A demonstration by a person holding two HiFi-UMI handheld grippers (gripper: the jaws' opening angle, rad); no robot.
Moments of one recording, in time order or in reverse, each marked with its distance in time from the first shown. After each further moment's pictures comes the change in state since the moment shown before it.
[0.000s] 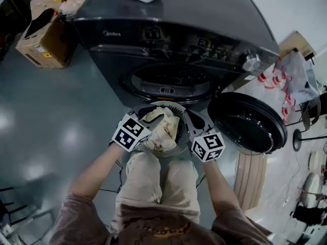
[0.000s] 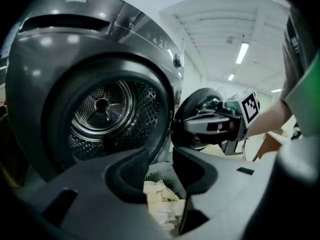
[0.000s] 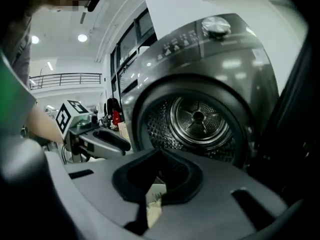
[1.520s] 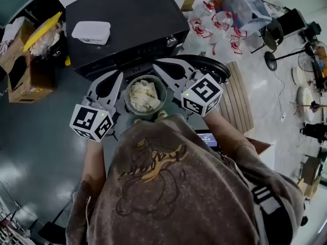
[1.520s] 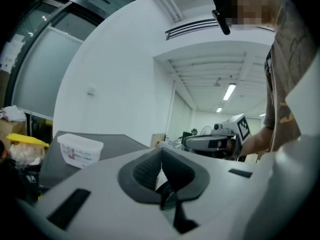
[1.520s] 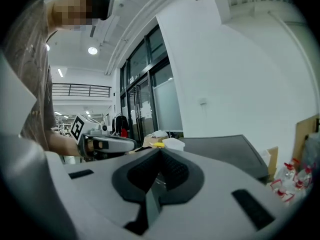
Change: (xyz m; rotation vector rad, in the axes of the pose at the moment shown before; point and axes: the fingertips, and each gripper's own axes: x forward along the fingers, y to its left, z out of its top) left arm -0.262 -0.057 0.408 -0.027 -0.340 -0.086; right arm -0.158 0.131 0.432 -0.065 -0.140 0.066
